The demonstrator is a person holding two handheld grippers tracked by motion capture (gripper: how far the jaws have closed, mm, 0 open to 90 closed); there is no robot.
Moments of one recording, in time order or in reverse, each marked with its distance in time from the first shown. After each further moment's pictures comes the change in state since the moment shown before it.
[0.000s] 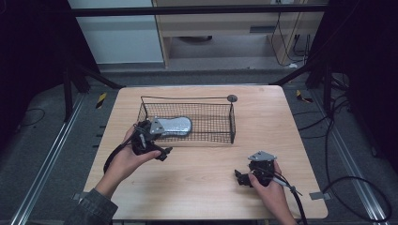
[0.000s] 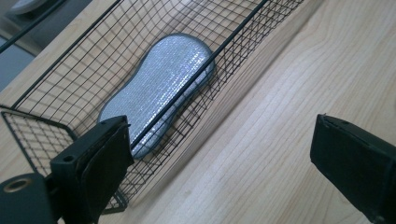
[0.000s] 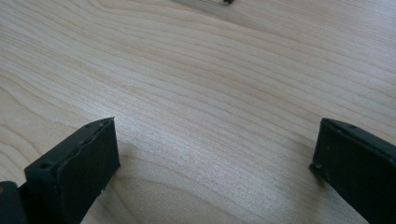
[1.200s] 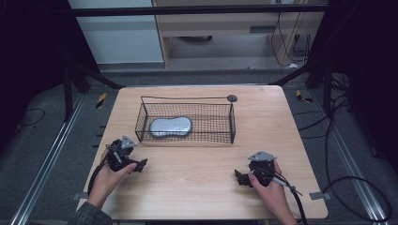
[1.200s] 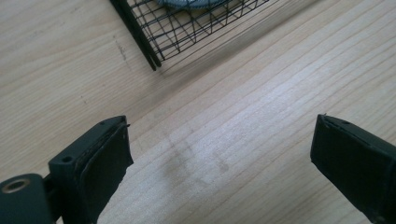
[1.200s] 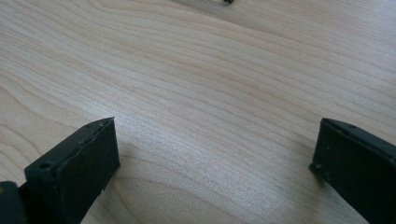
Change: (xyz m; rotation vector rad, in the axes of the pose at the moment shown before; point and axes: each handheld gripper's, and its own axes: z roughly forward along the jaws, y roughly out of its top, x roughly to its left) left arm 0.032 -0.120 0.028 0.065 0.063 -0.292; right arm 0.000 0.000 0.000 0.000 0.000 0.000
